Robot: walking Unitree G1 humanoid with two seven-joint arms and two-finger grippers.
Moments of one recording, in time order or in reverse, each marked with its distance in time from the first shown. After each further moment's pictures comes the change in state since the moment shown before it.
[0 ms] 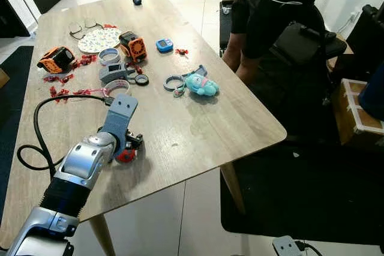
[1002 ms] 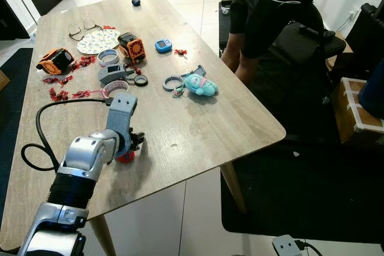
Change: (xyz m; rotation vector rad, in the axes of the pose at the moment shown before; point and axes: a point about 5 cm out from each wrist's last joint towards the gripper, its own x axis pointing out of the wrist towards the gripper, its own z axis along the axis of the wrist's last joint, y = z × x) left arm -0.001 -0.003 0.013 -0.226 0.011 -0.079; right arm 0.000 0.000 0.002 0.003 -0.006 0.000
